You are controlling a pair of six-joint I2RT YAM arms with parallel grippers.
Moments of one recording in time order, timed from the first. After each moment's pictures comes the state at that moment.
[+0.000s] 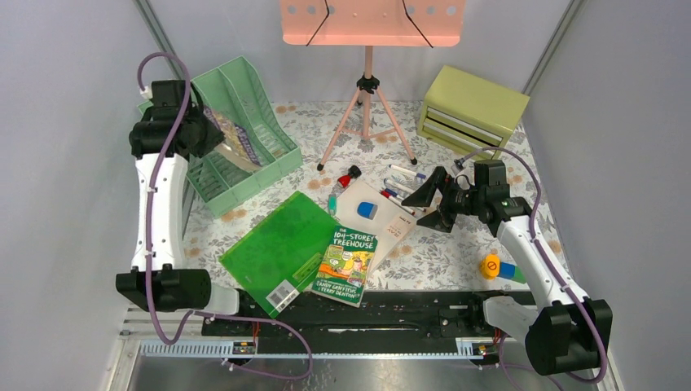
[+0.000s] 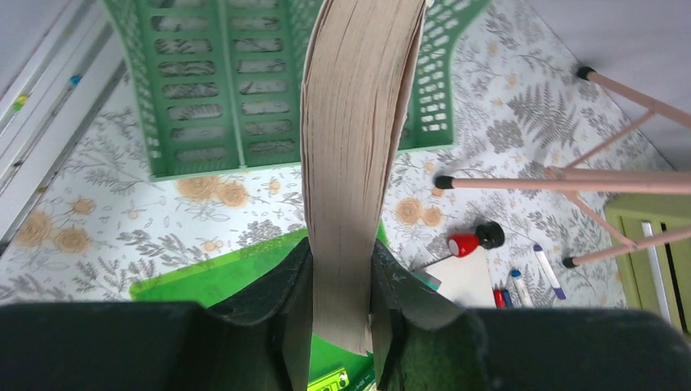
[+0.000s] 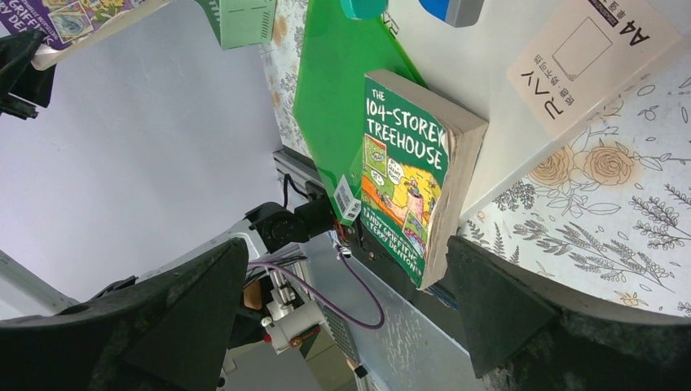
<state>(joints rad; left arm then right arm) 0.06 1.41 1.76 -1.09 -0.08 -0.58 0.13 1.08 0.80 -0.54 -0.78 0.83</state>
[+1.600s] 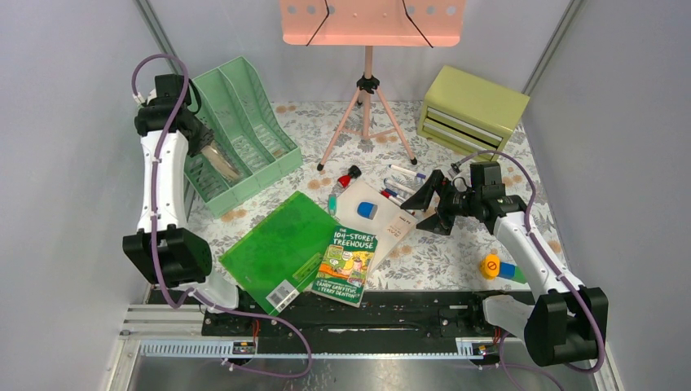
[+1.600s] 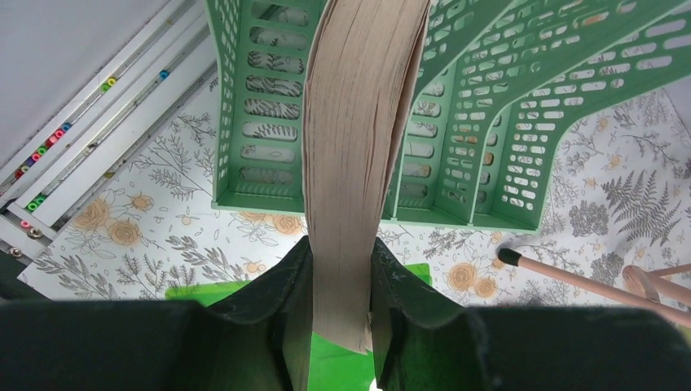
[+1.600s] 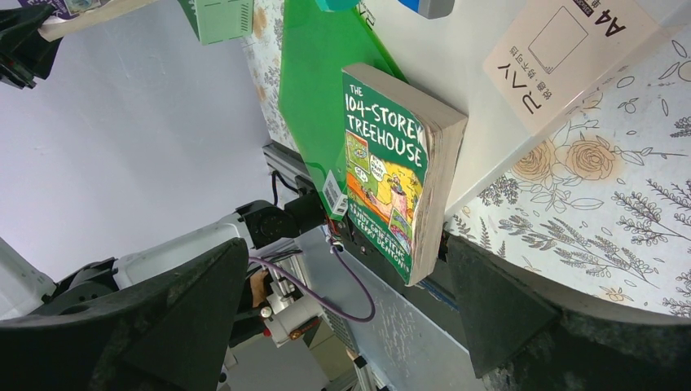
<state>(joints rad) 0.17 1.59 1.81 -1.12 -0.23 -0.64 0.13 1.13 0.78 -0.54 -0.78 0.80</state>
